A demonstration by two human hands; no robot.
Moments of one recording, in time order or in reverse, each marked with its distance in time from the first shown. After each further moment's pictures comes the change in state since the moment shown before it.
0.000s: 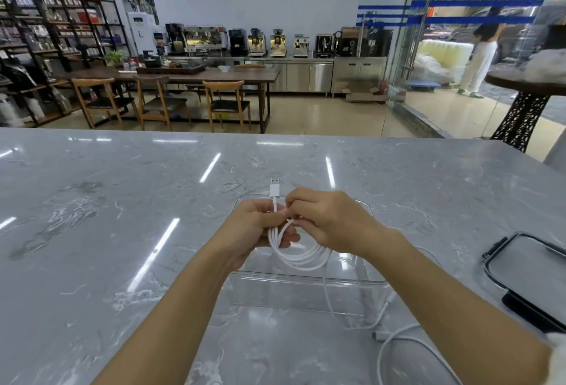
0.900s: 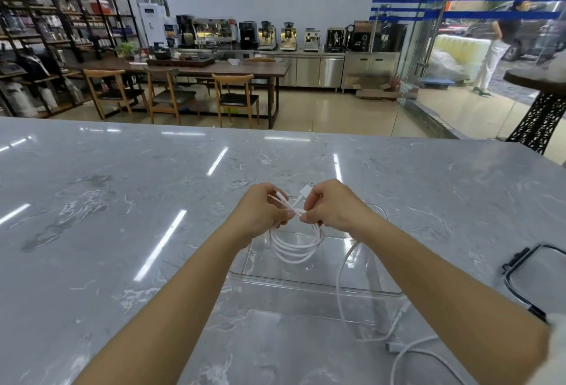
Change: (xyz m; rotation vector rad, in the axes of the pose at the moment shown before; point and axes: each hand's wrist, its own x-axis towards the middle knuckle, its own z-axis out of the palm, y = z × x) left_hand 0.038 0.003 -0.017 0.346 0.182 0.025; right_hand 0.030 0.019 0.017 0.546 -0.225 0.992
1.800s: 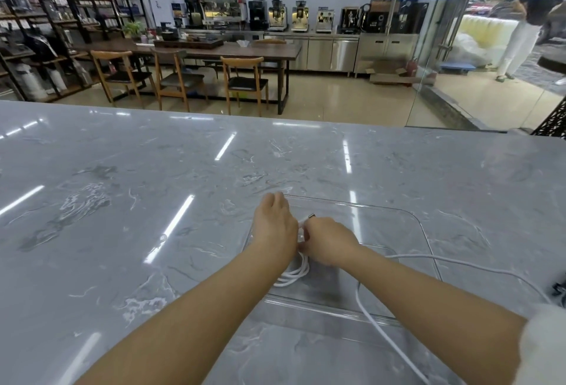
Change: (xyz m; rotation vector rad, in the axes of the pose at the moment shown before) left_hand 0.034 -0.038 0.022 1.979 -0.111 0.225; right_hand 0.043 0.033 0.073 -0.475 -0.155 0.015
